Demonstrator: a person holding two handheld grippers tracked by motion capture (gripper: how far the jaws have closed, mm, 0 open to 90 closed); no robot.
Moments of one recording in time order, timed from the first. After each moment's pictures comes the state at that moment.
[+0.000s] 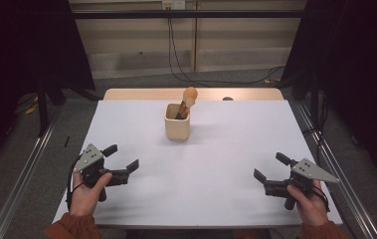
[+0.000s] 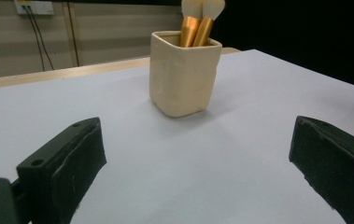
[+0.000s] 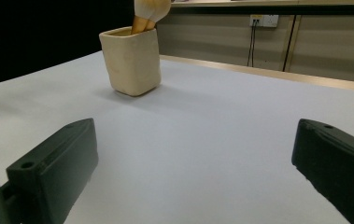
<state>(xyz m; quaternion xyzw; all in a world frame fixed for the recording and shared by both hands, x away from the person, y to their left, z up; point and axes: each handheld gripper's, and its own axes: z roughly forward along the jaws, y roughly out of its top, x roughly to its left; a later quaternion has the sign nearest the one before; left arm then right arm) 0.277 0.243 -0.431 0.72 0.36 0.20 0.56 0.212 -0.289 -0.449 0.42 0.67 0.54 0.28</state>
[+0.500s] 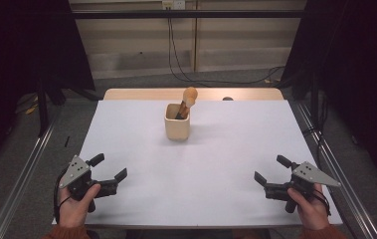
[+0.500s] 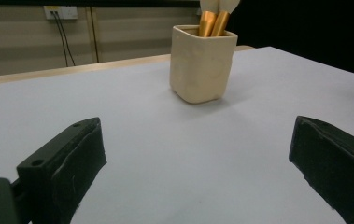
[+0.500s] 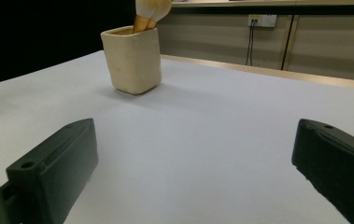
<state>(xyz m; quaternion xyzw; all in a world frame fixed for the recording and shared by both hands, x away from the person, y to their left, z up) 0.252 0.265 -0.438 0.71 0.37 0.23 0.55 0.204 -0.289 -0.450 0.42 0.67 0.54 0.29</state>
